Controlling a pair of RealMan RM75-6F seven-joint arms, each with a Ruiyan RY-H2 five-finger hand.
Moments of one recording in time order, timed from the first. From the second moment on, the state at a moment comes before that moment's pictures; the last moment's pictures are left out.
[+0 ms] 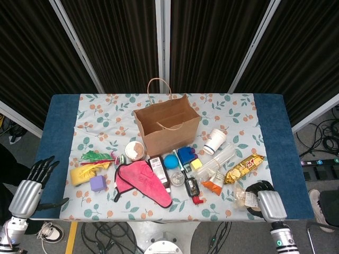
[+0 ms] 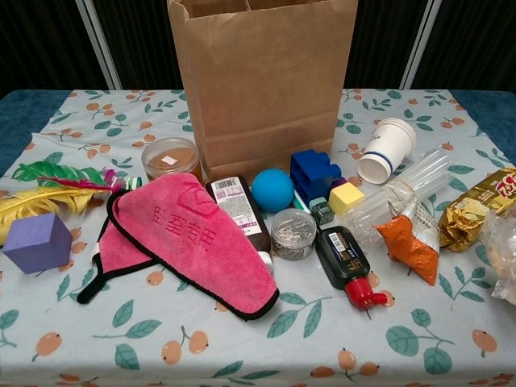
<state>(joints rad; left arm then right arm) -0.09 -1.27 0.06 -1.38 1.71 1.61 -0.27 0.07 -1.40 -0.04 -1.55 -1.51 1.35 -0.12</state>
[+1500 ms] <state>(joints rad) -0.16 -1.27 0.02 -1.38 1.64 1.50 -0.32 1.05 -1.71 0.63 -1.45 -0.88 1.16 -0.42</state>
